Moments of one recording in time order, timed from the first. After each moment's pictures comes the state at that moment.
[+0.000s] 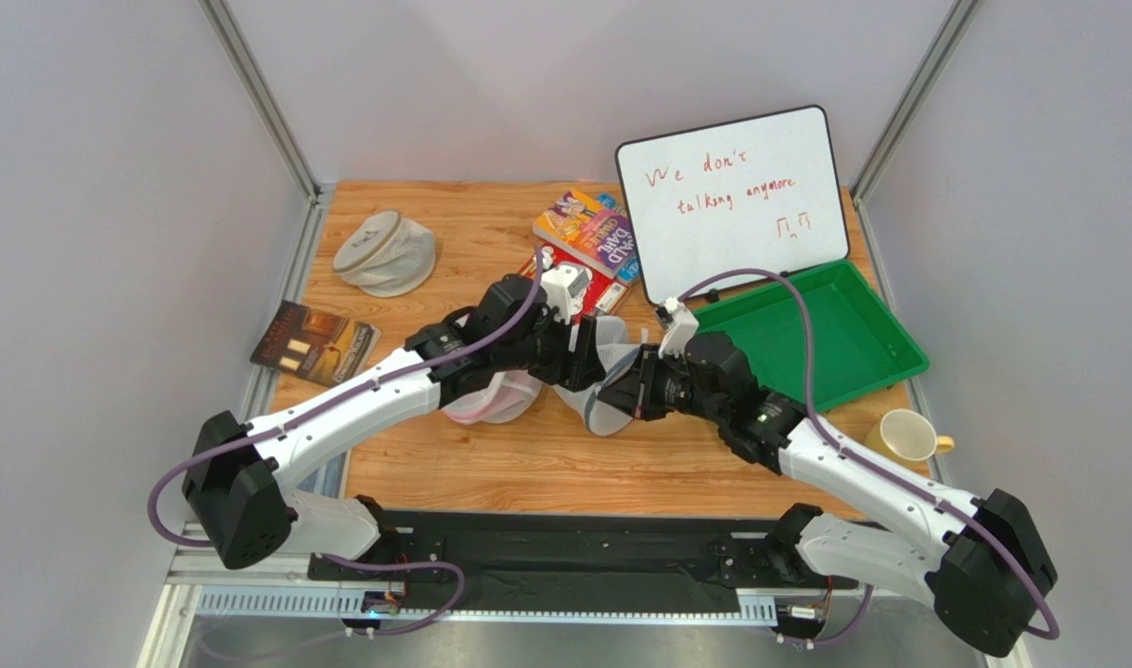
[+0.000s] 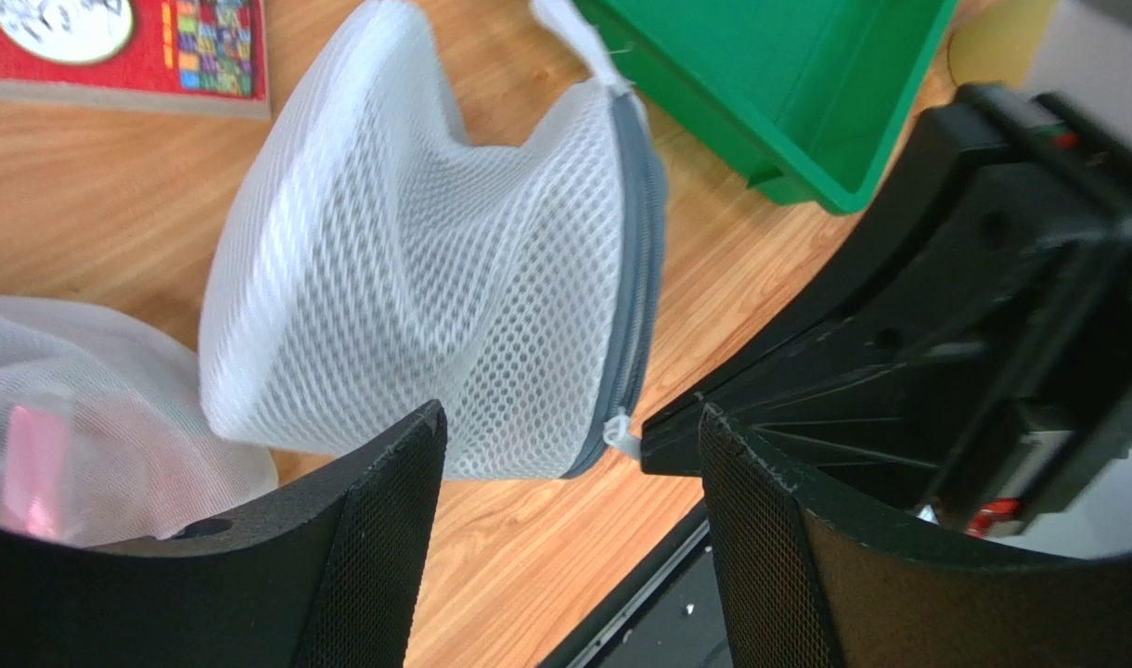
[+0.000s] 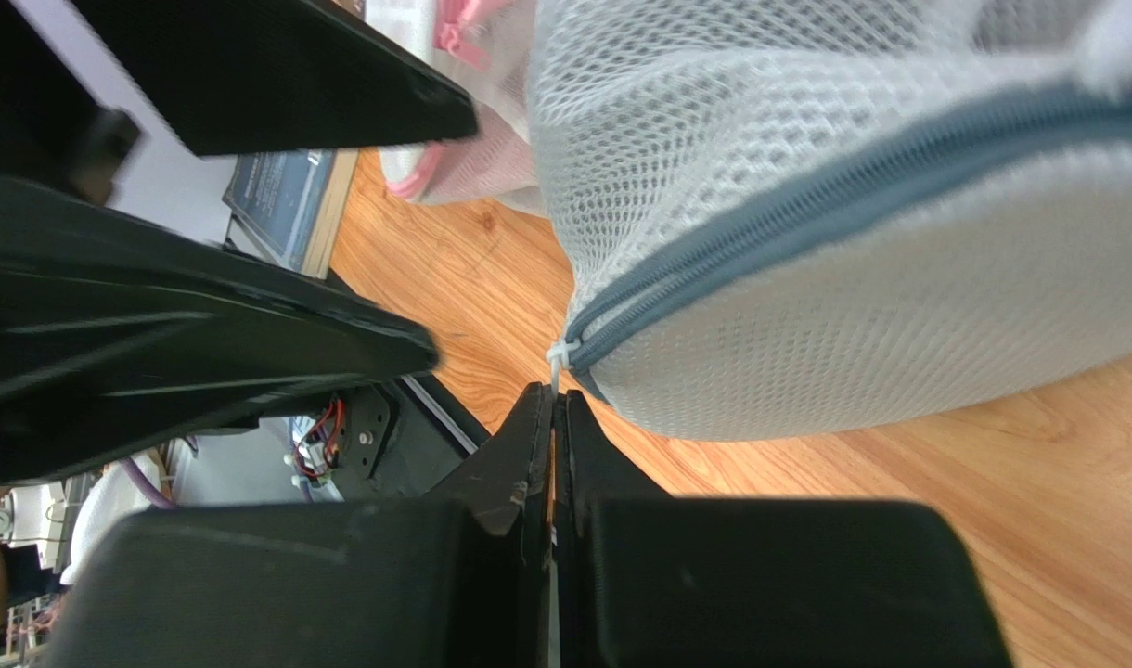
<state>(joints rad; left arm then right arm) -0.84 1.33 1.08 -0.35 0.13 -0.41 0.75 1.02 0.60 -0.02 -0.23 0.72</state>
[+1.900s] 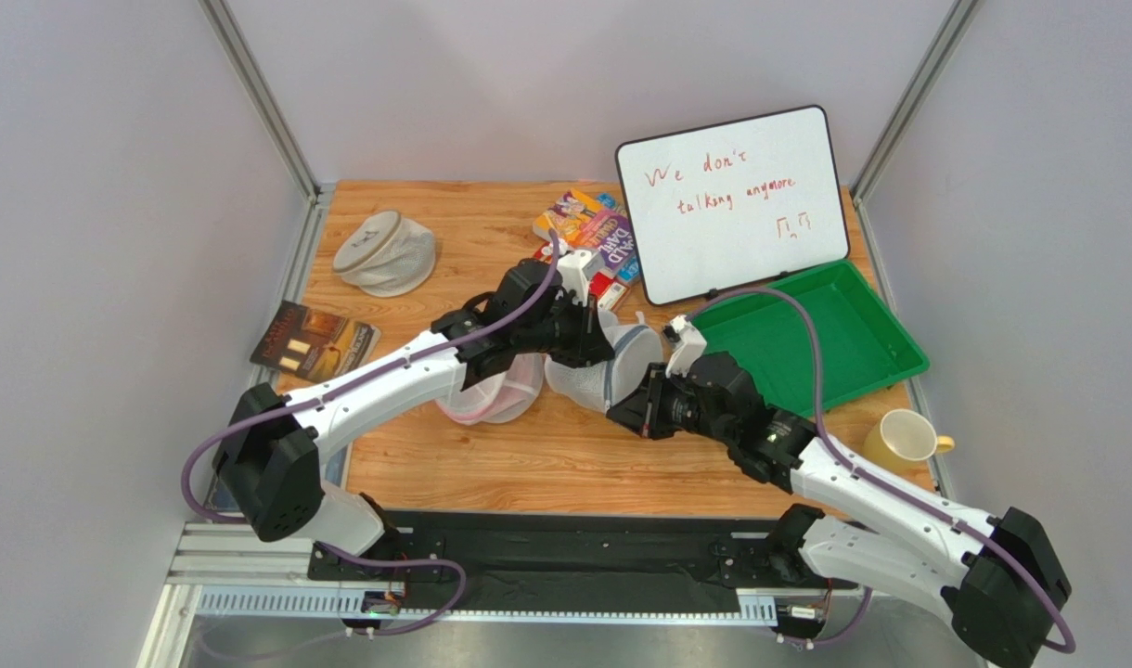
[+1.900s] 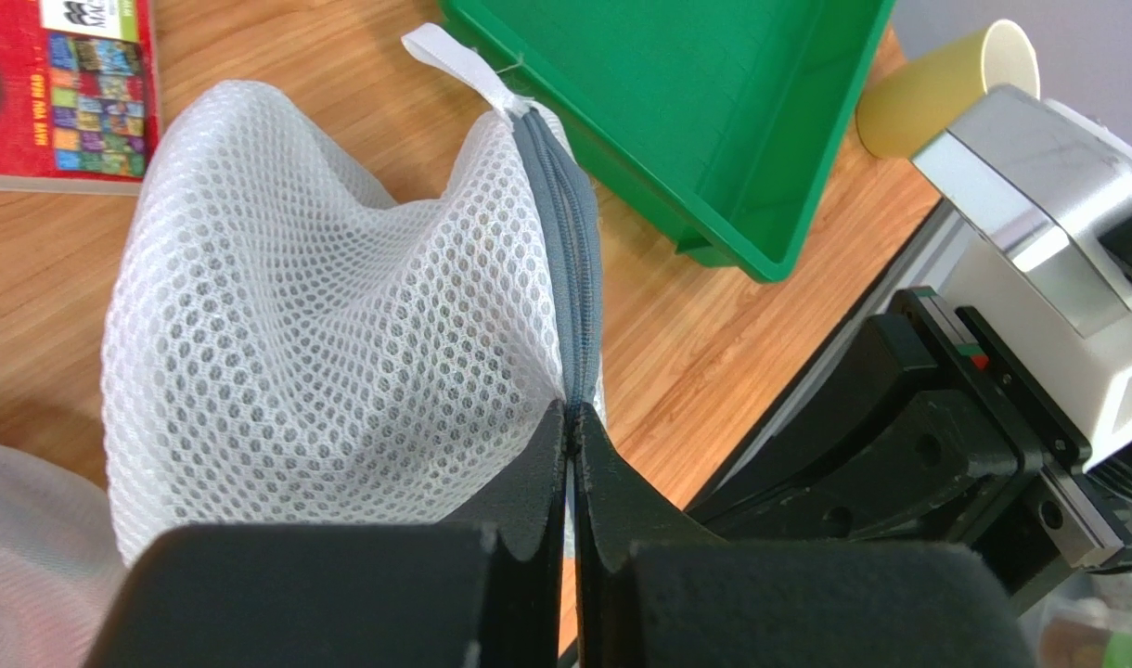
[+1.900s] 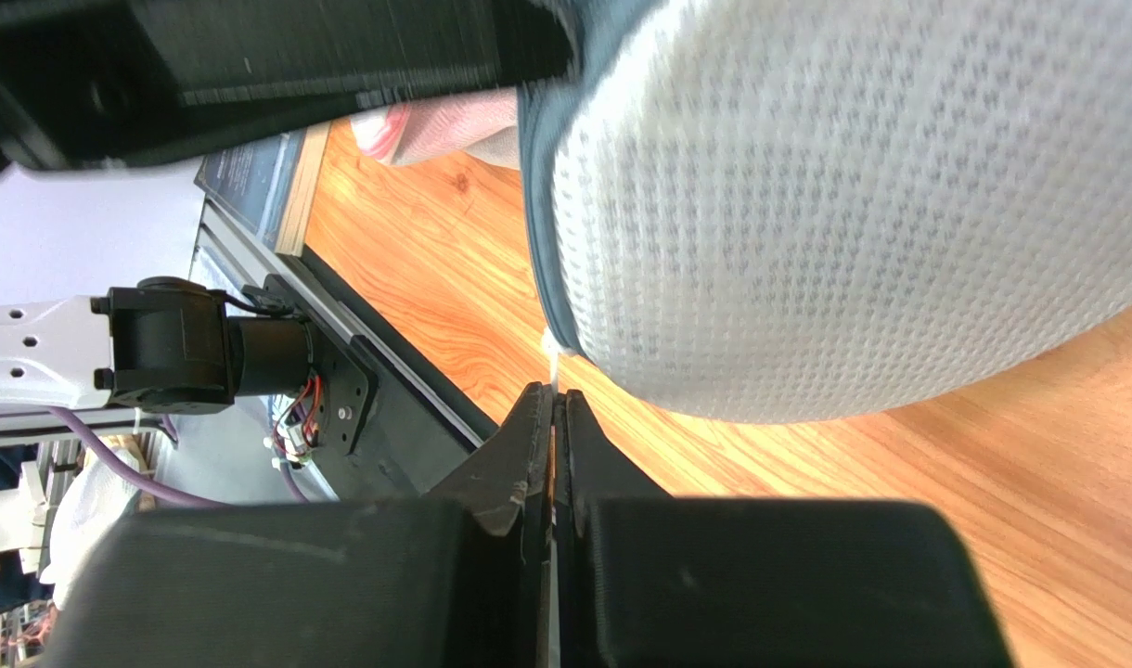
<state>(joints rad) -0.81 1.47 1.13 -0.21 0.23 -0.50 0.80 0.93 0.53 -0.07 -0.17 0.75</state>
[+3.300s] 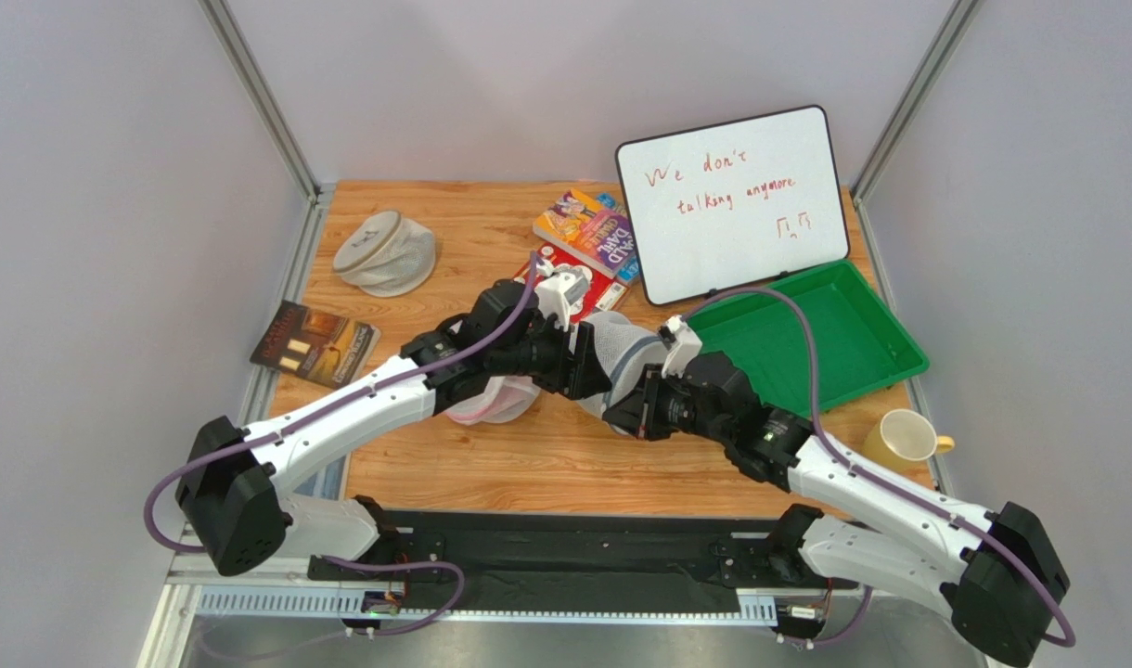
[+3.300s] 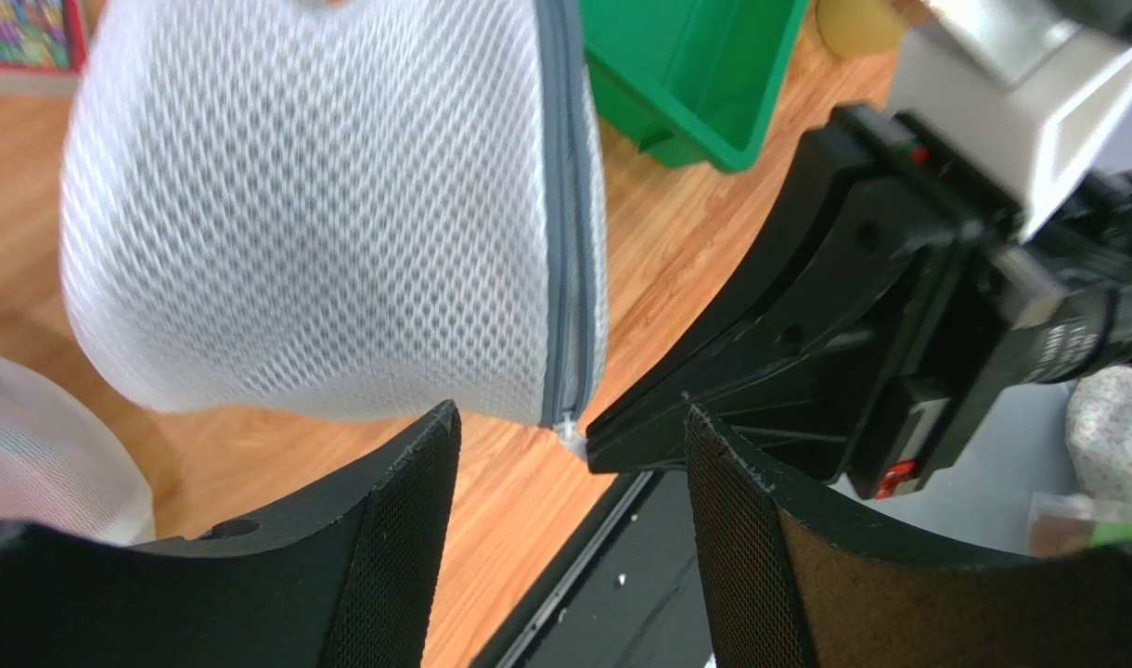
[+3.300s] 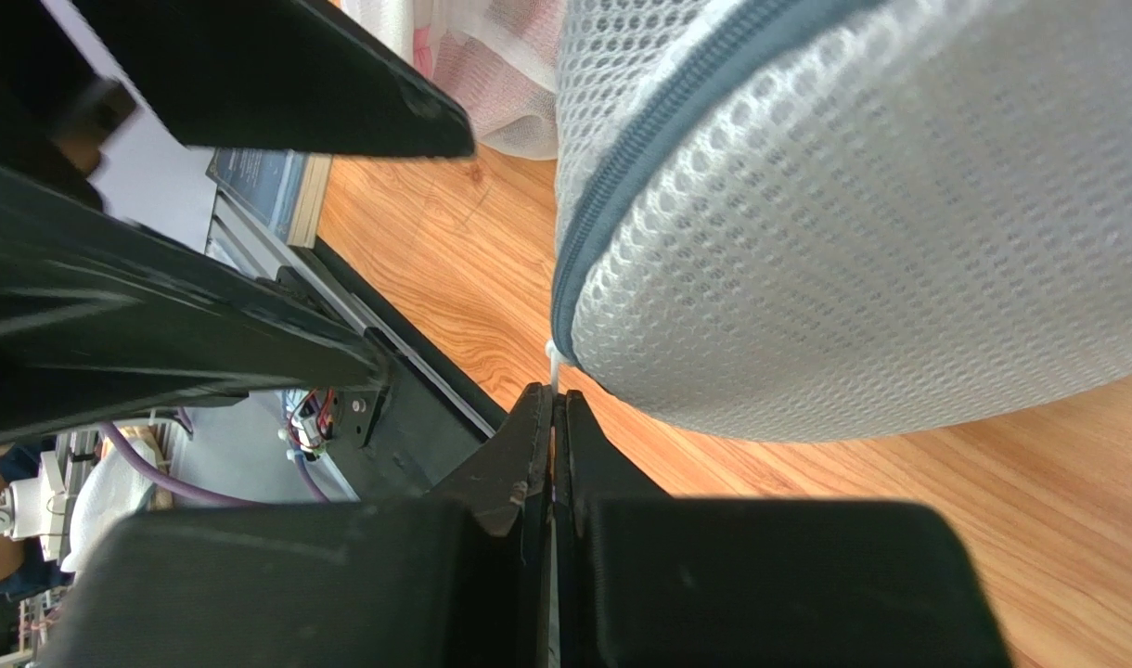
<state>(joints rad) -0.82 1.31 1.01 -0.26 0.30 -0.47 0.82 0.94 0.54 -0.07 -0.17 0.77</state>
